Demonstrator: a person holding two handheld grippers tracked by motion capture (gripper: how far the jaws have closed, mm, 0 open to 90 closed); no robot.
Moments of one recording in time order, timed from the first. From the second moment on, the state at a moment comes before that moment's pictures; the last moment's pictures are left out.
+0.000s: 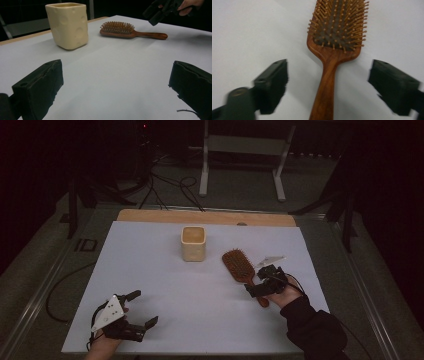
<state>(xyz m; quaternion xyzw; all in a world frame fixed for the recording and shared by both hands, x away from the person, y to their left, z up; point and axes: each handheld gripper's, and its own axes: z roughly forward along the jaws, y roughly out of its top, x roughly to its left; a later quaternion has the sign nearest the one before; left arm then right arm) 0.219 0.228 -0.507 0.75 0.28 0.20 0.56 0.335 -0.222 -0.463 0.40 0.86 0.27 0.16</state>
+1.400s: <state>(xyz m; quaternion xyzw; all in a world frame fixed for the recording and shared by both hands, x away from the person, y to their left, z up) 0.218 0.229 -0.506 0.75 0.28 0.20 0.57 0.383 -0.196 -0.493 0.50 0.86 0.11 0.07</state>
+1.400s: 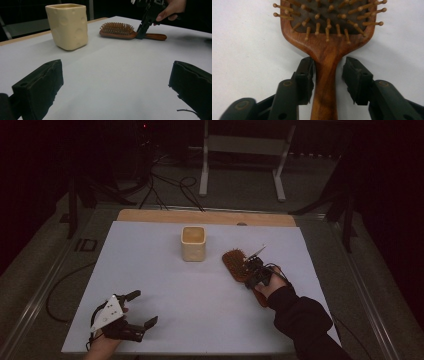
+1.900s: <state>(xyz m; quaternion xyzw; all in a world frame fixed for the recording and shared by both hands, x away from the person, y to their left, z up) 0.219 0.228 -0.507 0.75 0.28 0.19 0.56 0.383 -0.190 -0.492 0.50 0.86 0.08 0.06</state>
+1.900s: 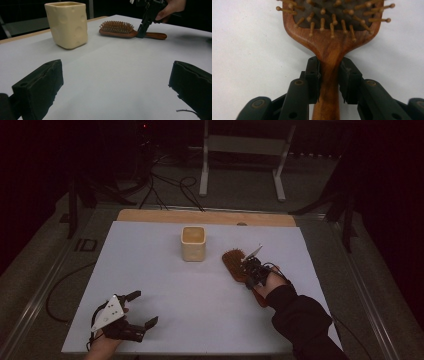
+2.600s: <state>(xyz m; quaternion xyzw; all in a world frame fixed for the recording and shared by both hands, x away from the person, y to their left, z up) 0.220 0.229 -0.508 0.75 0.29 0.19 0.56 0.359 -0.208 -0.499 0.49 0.84 0.19 0.12</state>
